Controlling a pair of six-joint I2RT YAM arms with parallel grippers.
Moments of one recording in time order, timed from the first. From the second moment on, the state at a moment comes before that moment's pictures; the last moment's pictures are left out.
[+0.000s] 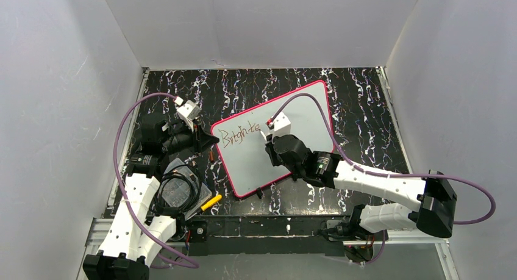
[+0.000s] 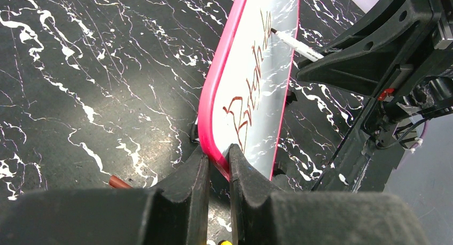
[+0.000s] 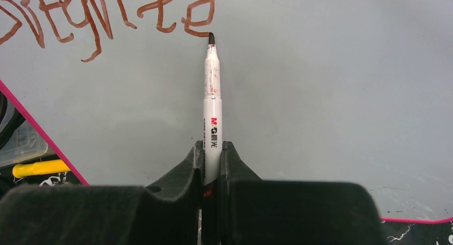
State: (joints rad) left arm -0.12 0.83 0.80 -0.44 0.77 0.03; right arm 1.14 1.23 0.90 -0.20 0.49 0.34
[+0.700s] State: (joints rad) left arm -0.12 0.83 0.80 -0.44 0.77 0.03; right arm 1.14 1.19 0.90 -0.17 0.51 0.25
